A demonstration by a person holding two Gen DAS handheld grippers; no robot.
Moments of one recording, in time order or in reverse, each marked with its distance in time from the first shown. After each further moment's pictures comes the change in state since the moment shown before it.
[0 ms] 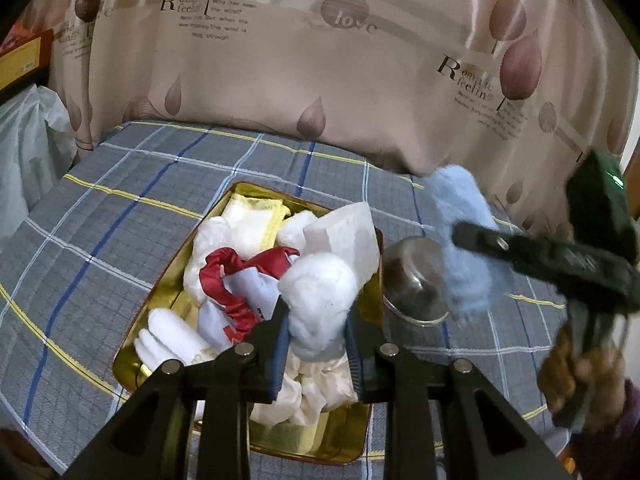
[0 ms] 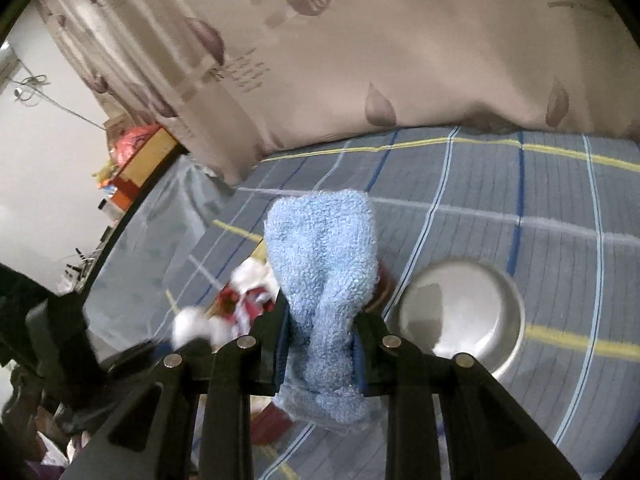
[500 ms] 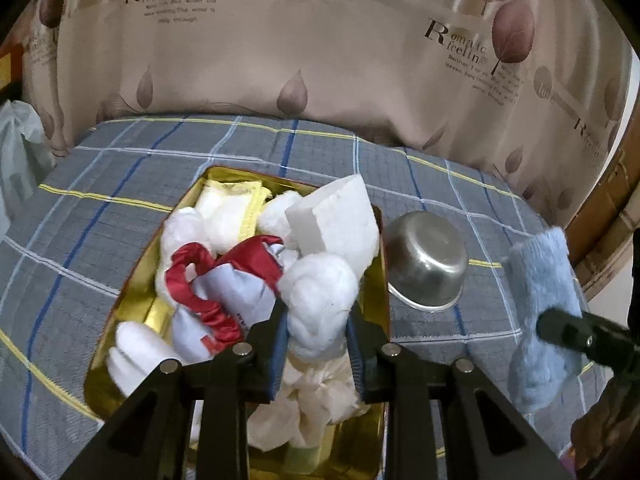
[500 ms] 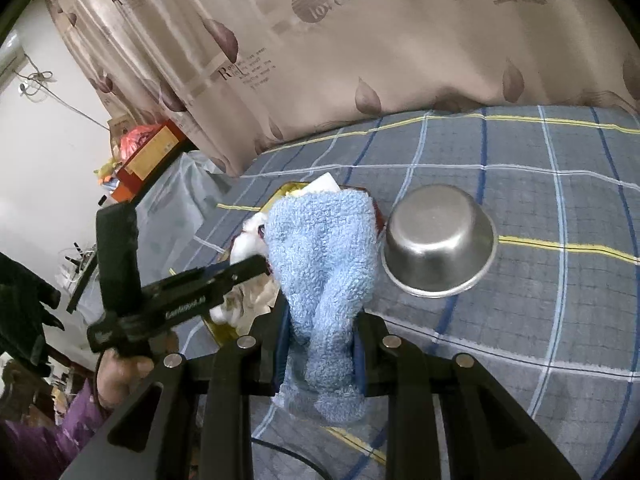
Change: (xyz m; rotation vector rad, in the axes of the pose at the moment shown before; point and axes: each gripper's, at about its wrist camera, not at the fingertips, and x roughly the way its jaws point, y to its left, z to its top) left arm 0.039 -0.007 -0.001 0.080 0.060 -0.018; right arm -0.048 0.013 -0.080 0.007 -0.053 -0.039
